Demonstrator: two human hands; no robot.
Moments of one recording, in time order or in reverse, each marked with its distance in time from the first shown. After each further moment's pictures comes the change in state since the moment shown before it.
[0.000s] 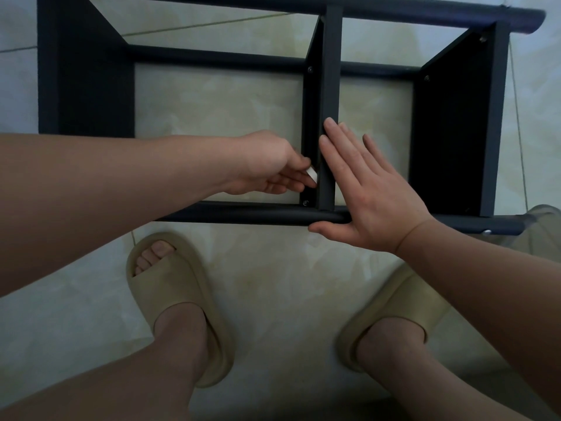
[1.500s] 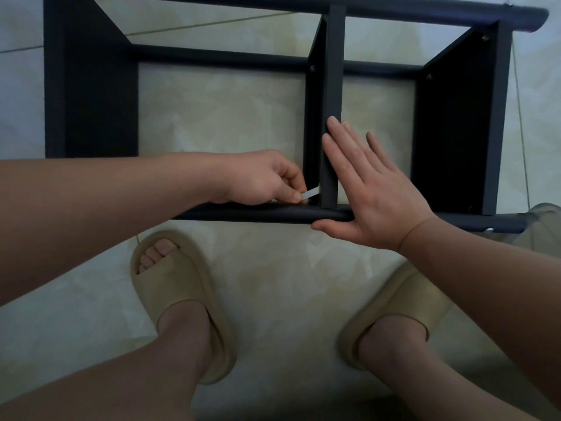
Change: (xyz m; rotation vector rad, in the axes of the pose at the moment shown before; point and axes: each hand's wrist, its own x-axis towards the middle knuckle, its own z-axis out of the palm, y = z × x) left_hand -0.013 -0.019 -0.009 0.489 -0.104 0.195; right_hand 0.000 0.000 0.000 -0.011 0.007 -0.003
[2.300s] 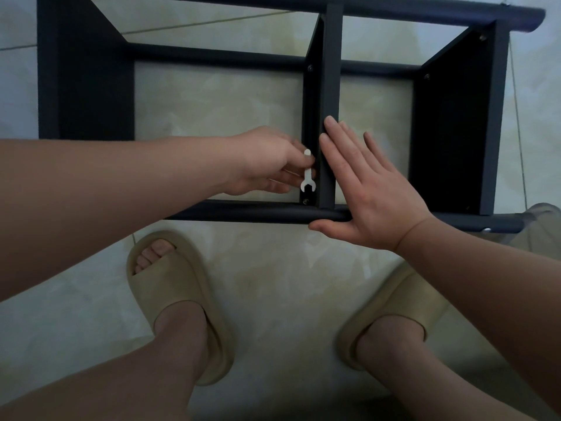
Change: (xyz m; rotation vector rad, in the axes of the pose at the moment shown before) left_hand 0.015 0.015 -0.002 -0.464 0.169 -0.138; right_hand 0.000 -0.001 0.000 0.005 -0.012 0.004
